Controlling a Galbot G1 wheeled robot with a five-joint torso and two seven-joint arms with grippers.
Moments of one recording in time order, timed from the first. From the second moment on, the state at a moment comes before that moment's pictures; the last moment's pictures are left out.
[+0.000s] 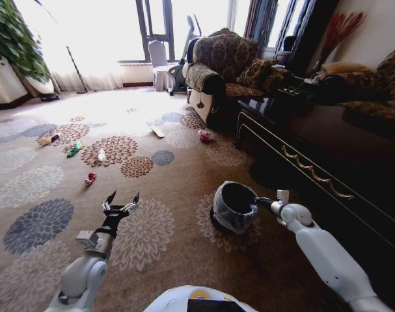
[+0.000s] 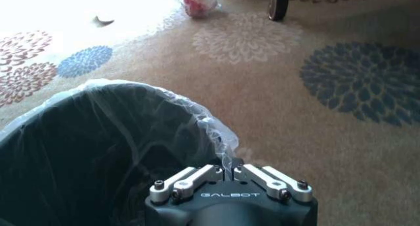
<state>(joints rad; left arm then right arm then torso) 1.66 -1.23 -0.79 -2.15 -0.46 -0.01 0.04 -0.94 0.90 0.30 1.52 0.82 -0.57 -0.02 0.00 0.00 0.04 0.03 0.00</state>
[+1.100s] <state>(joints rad) 1.72 -1.24 -0.78 -2.23 -0.41 0.01 0.04 -1.42 0.89 0.64 2.10 0.62 -0.46 -0.02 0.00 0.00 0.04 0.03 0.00</state>
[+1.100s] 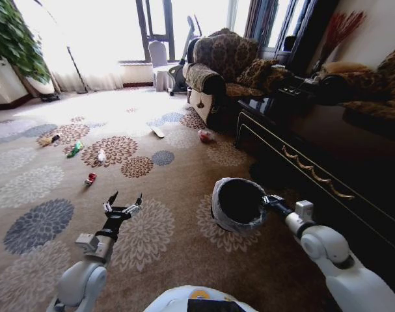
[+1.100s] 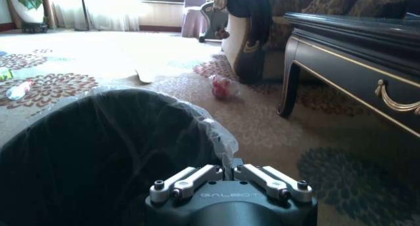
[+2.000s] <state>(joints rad) 1.73 -1.27 -0.77 -2.25 -0.38 0.01 0.03 -1.44 0.86 0.64 2.07 0.62 -0.42 -0.02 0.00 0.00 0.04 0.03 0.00</state>
